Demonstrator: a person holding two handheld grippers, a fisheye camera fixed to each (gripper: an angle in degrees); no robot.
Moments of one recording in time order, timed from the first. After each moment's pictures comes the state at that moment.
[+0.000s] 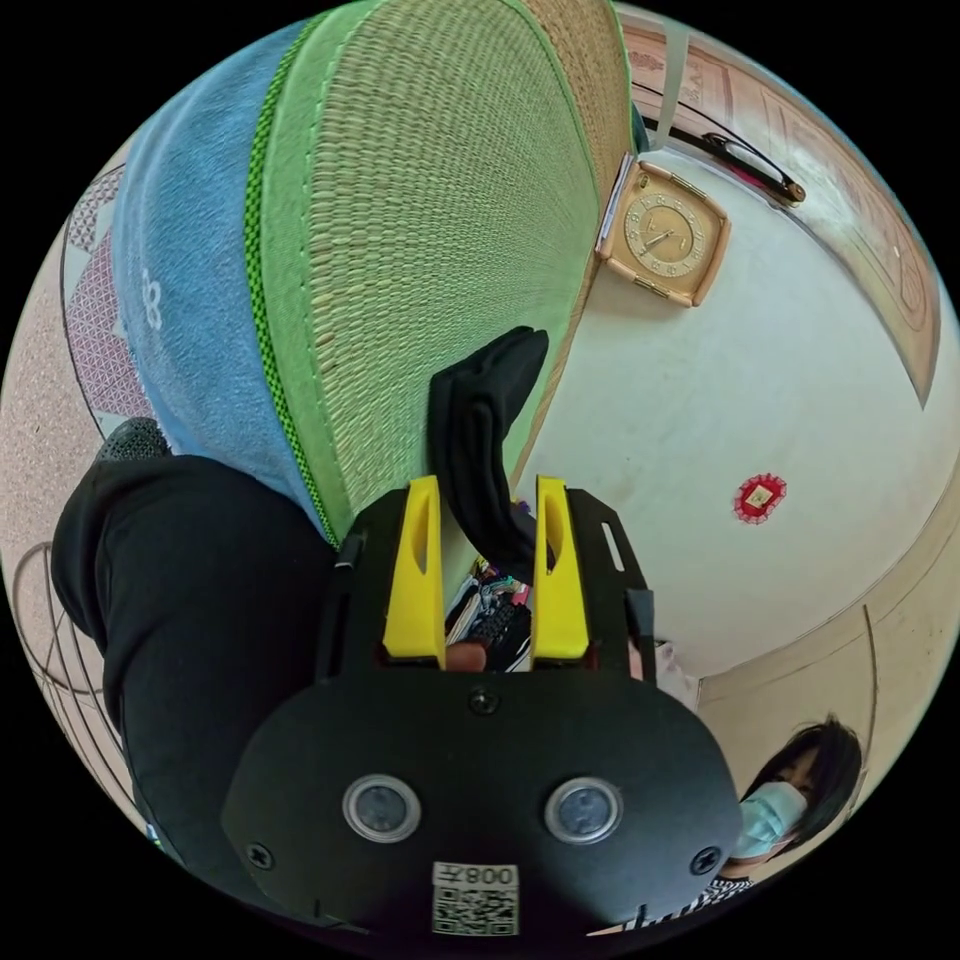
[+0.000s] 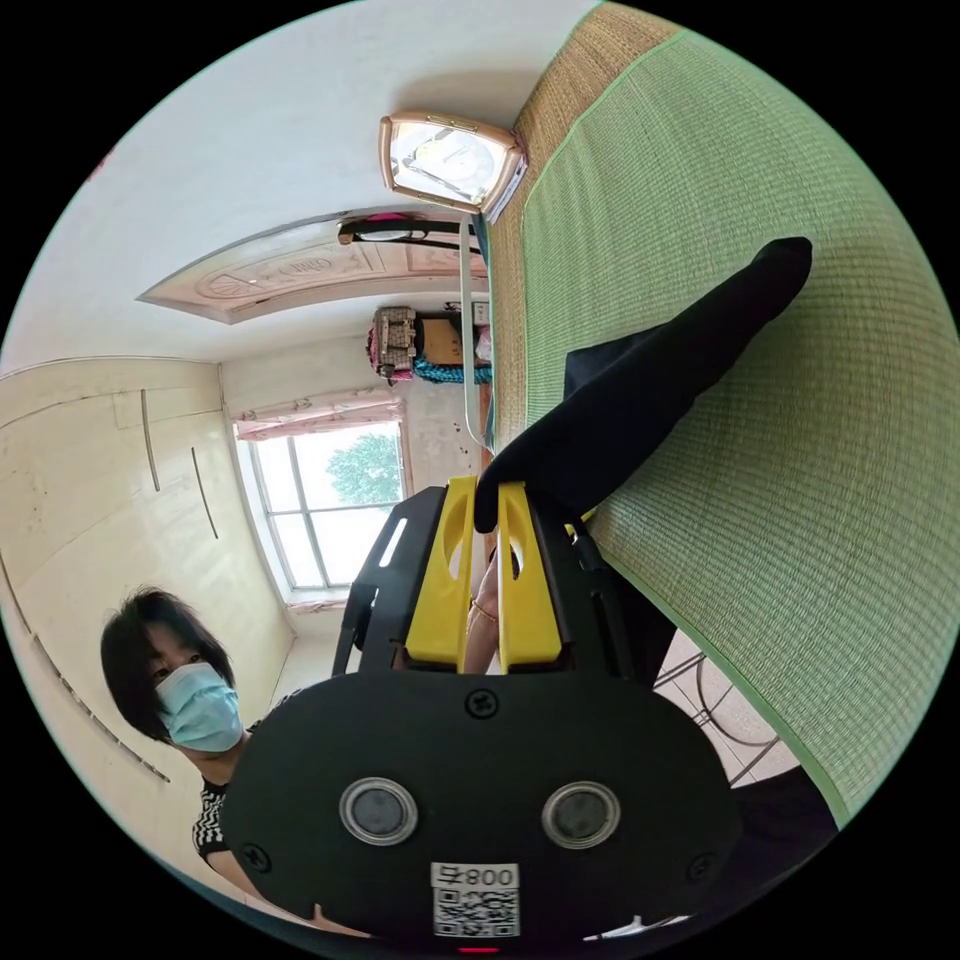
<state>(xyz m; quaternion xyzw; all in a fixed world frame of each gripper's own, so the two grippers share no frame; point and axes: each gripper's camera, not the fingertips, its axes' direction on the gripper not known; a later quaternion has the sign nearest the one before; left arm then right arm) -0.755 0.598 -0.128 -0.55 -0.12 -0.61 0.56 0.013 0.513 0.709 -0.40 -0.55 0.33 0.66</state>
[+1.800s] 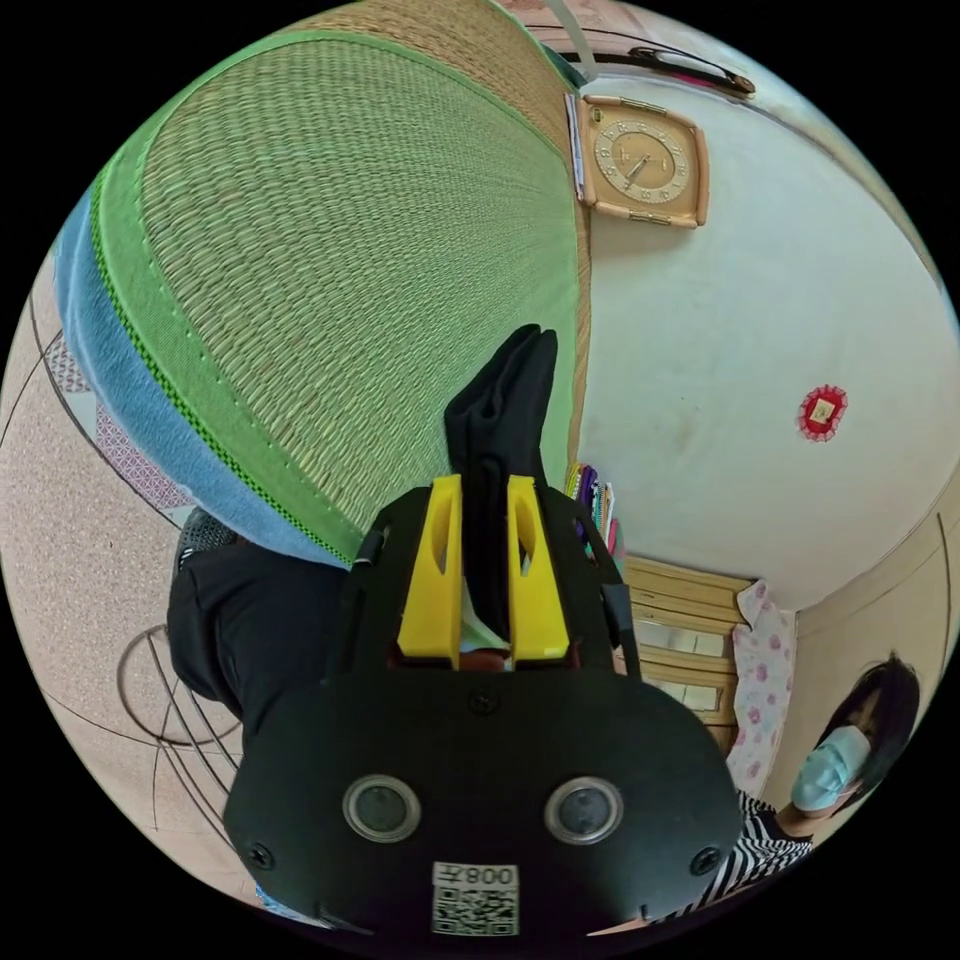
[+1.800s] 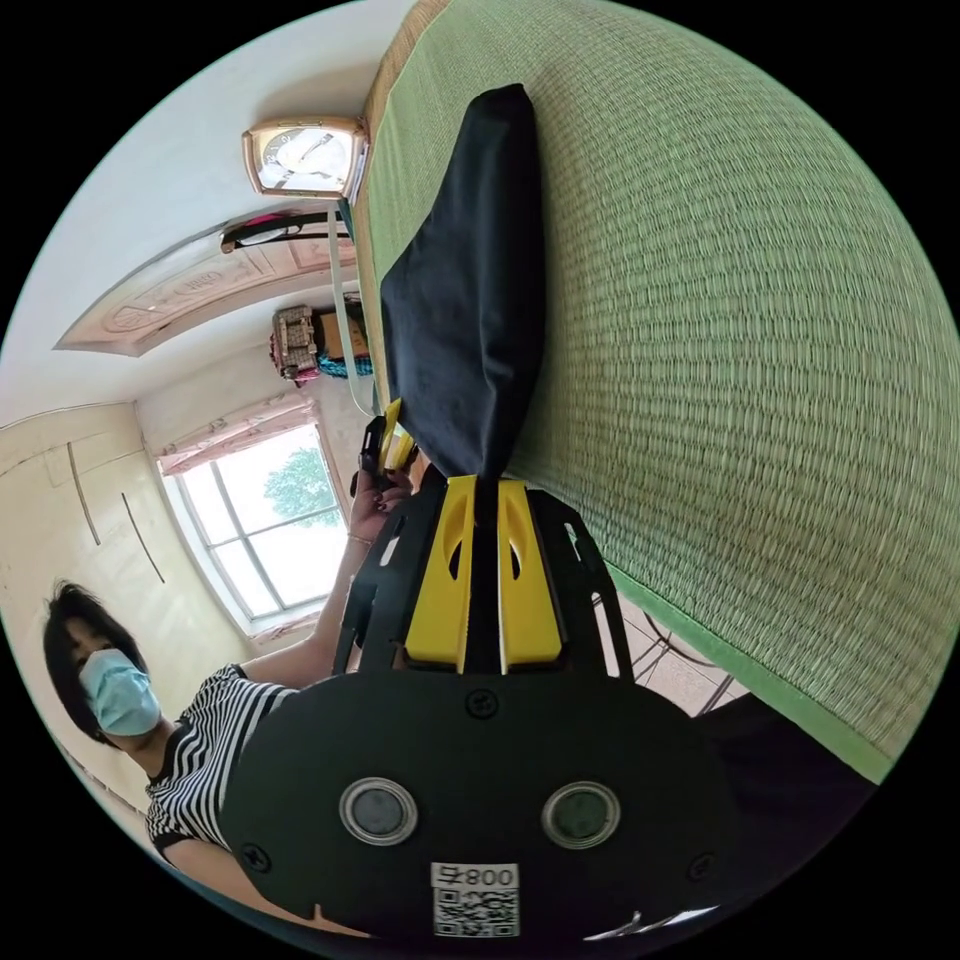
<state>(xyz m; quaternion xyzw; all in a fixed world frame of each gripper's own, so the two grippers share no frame) -0.719 0.590 -0.096 -0.65 -0.10 -0.48 0.58 0.052 0.654 0.689 -0.49 -0.45 0.34 0.67</state>
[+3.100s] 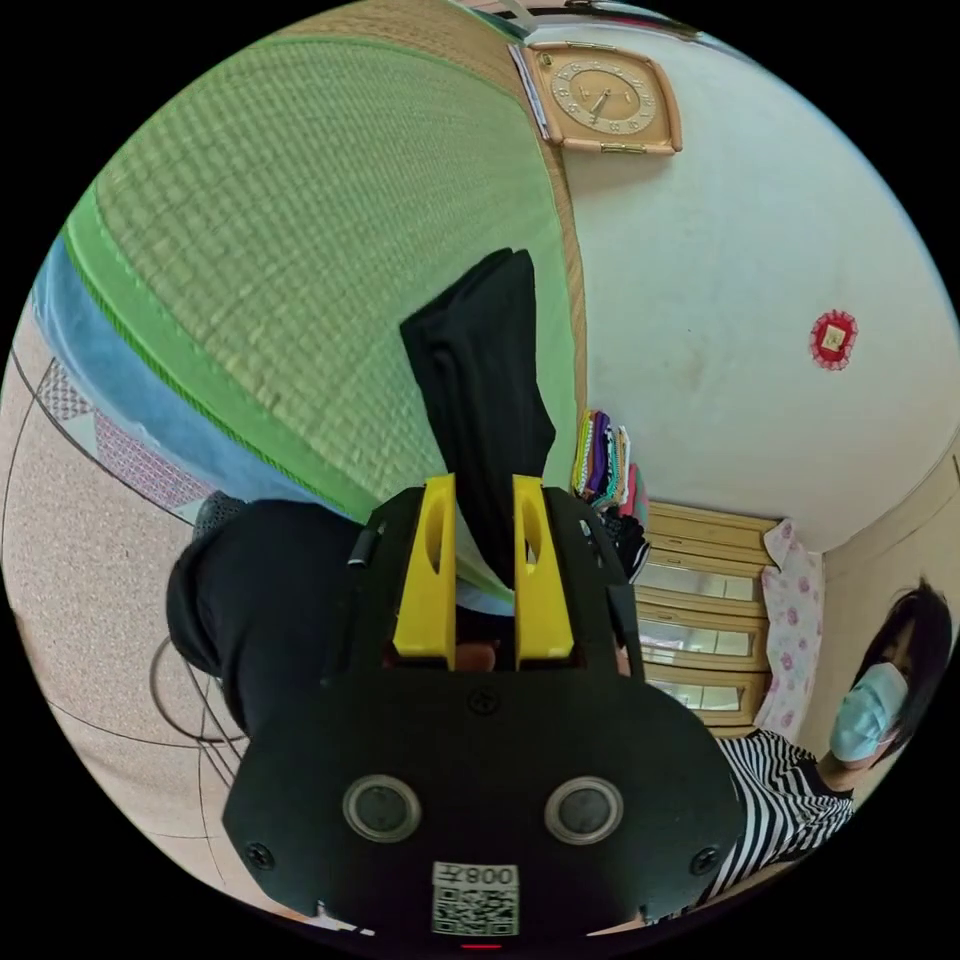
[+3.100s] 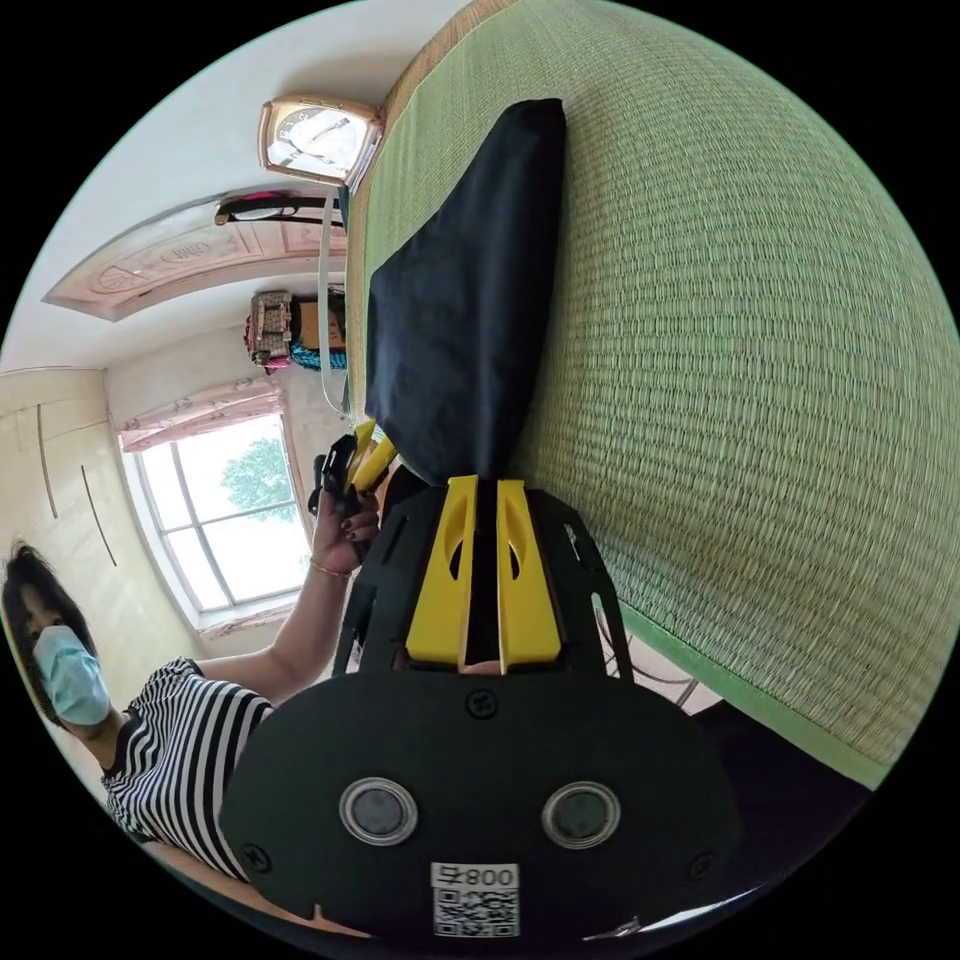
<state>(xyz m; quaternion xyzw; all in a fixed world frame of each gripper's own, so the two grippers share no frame) -0.630 0.627 -0.099 -0.70 -0.04 -0.44 0.56 0.068 0.677 0.685 -0.48 -0.41 0.29 0.71</state>
